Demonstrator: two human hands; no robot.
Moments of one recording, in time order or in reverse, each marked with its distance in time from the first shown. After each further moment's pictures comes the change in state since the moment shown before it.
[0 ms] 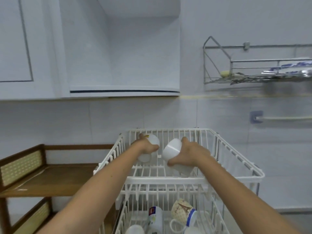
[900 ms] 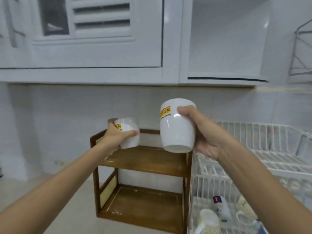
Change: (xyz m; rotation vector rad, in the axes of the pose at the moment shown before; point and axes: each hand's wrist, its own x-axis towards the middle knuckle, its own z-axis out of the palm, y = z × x) left_hand -0.069 -0.297 -0.174 -0.804 0.420 0.040; right_hand -0.091 -0.251 0.018 1.520 -0.488 -0.151
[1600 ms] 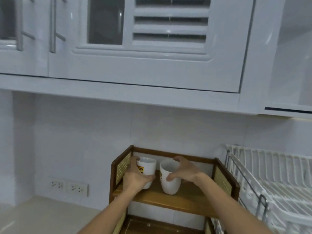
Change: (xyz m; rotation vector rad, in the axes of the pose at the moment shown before) left_hand 0.095 -0.129 -0.011 0.321 0.025 0.157; right_hand 0.207 0.133 0.024 -1.069 0.096 0.177
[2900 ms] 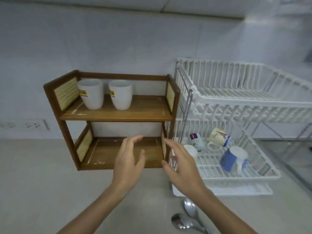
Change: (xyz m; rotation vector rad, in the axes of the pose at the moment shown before) left_hand -0.241 0.023 0.066 -0.072 -0.158 0.377; right_hand -0.256 0.146 0.069 0.102 0.372 -0.246
